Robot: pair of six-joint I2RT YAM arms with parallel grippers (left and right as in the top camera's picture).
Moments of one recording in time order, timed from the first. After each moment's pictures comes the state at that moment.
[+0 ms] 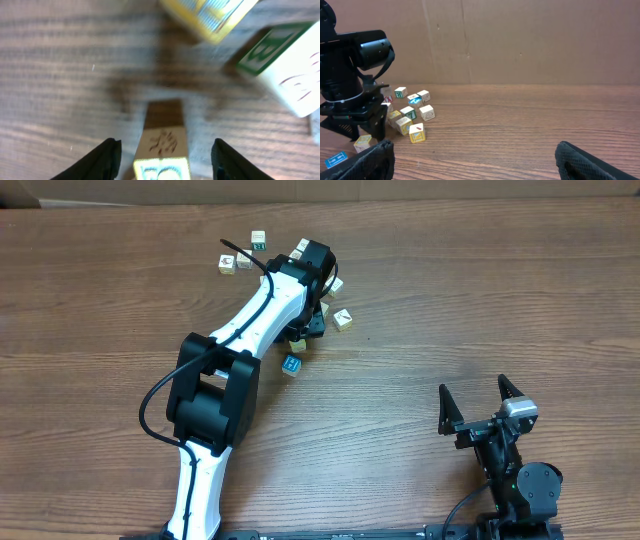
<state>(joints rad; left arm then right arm) -0.44 2.26 1.81 -1.04 -0.14 -0.61 0.04 0.01 0.02 -0.02 -0.14 0.07</state>
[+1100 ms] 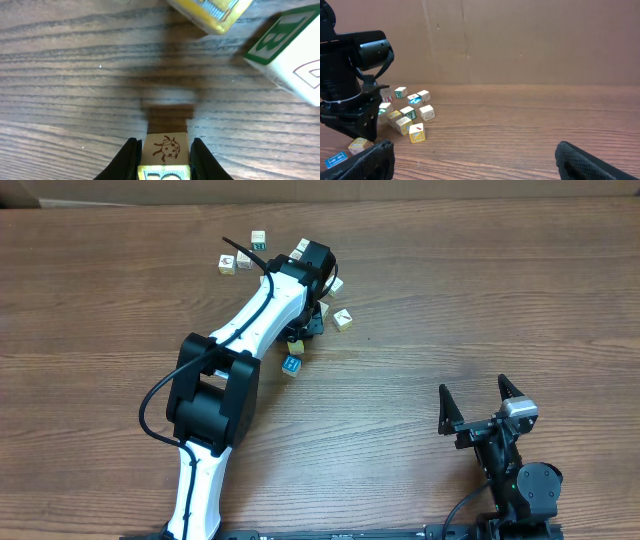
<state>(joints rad) -0.44 2.26 1.81 -1.08 -0.15 -0.56 0.04 0.01 0.02 -0.02 -0.14 0.07</state>
